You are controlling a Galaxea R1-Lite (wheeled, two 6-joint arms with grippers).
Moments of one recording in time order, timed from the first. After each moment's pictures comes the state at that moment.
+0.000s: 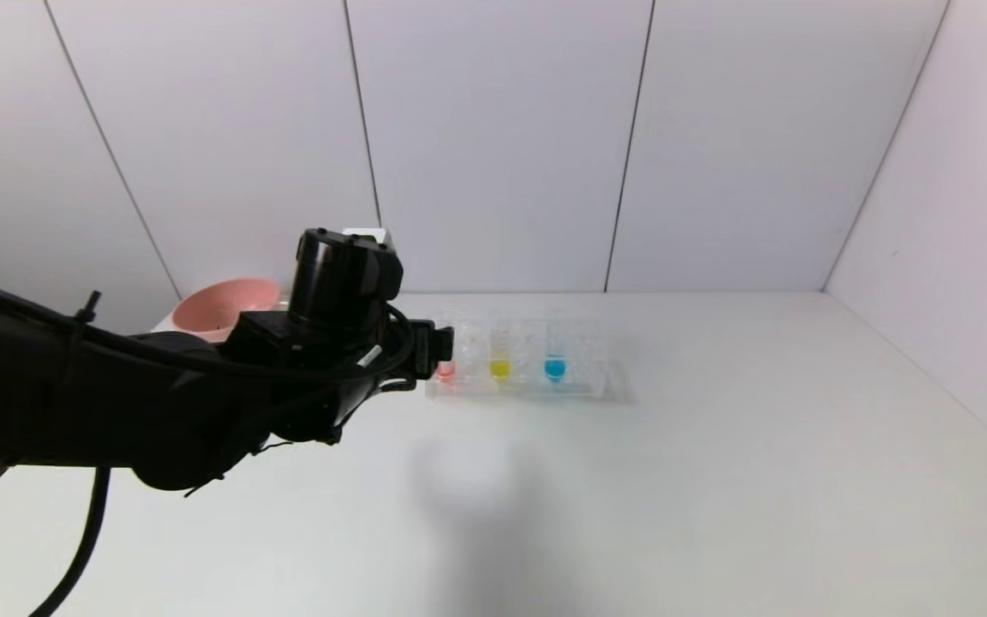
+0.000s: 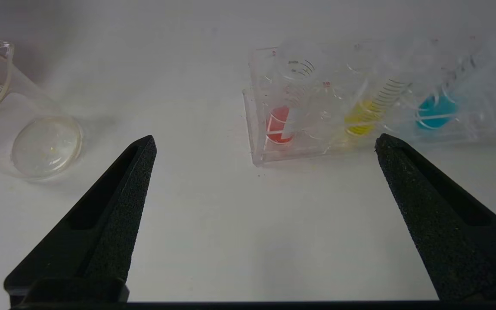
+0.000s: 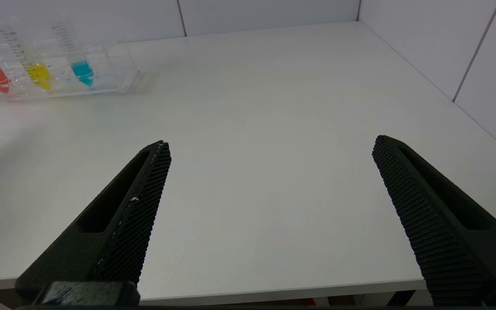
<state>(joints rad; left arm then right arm) -0.63 1.80 -1.01 -0.39 0.45 -0.27 0.00 0.00 0.00 0.00 -0.04 0.09</state>
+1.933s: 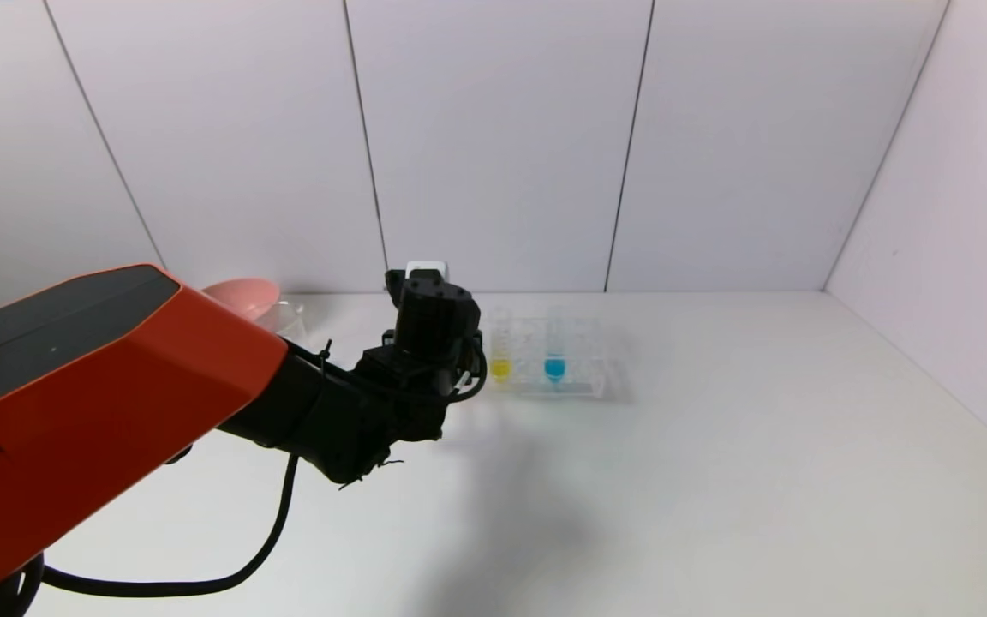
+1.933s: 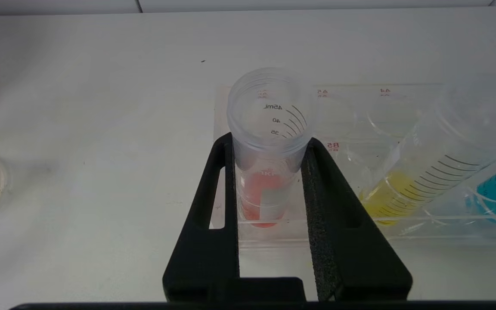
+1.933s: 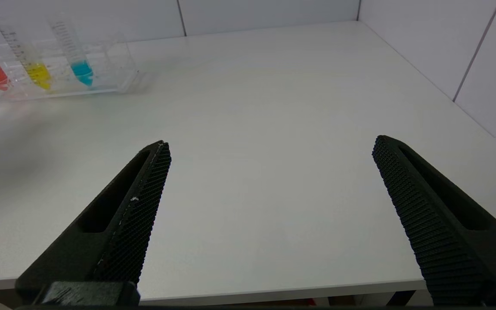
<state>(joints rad) -0.65 2.14 -1.15 -0.71 0.57 -0.23 0.00 0.00 0.00 0.00 -0.04 0.09</state>
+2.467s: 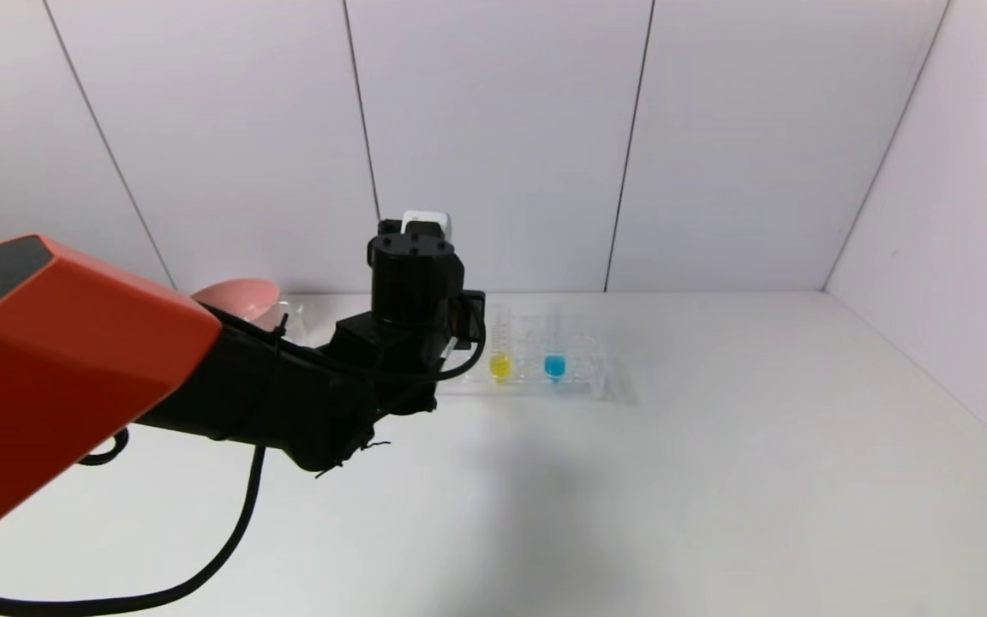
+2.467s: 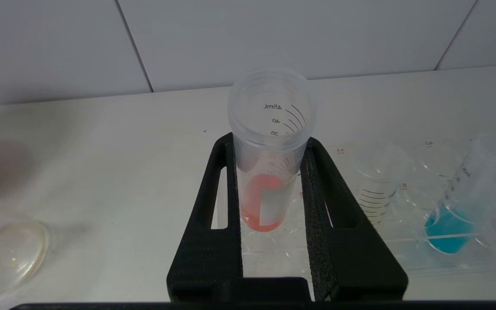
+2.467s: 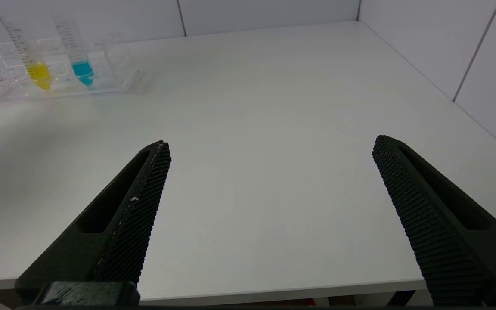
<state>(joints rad) -0.66 2.03 -1.15 -0.76 0.56 -0.09 0.00 0.00 0.00 0.00 -0.04 0.09</state>
